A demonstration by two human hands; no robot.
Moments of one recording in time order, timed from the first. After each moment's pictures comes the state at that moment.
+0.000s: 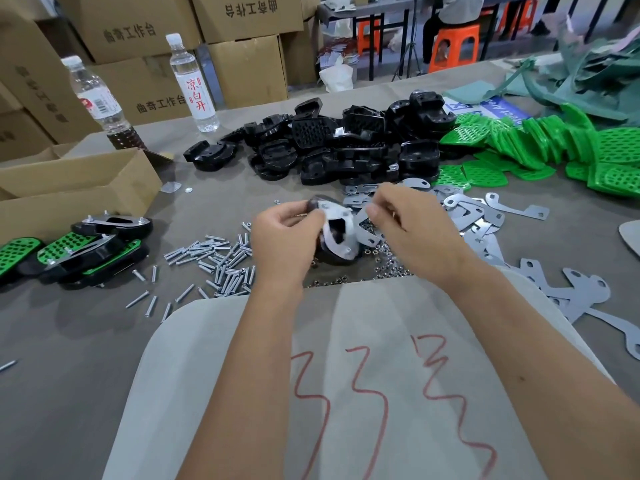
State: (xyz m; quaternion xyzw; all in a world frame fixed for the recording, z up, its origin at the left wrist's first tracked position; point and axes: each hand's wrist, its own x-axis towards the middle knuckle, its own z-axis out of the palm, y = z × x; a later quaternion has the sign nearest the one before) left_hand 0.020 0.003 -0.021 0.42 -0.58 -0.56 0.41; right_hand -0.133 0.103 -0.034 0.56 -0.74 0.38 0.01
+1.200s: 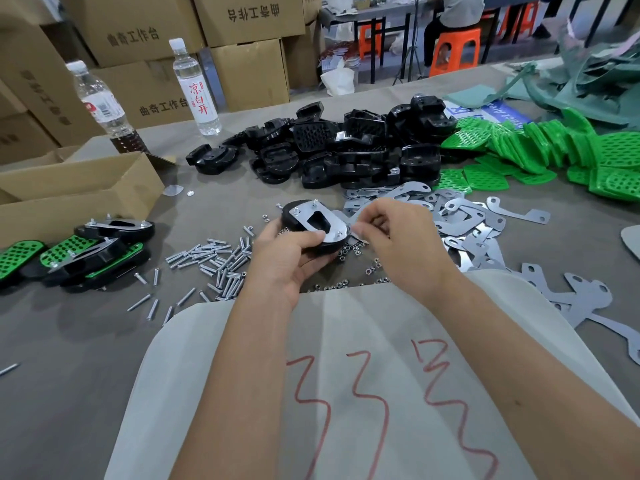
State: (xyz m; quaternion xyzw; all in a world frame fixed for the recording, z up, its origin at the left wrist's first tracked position) left_hand 0.026 -0.009 -0.029 0.38 -0.41 -0.76 0.34; right_hand -0.102 0.098 -0.028 0.47 -0.74 0.47 -0.06
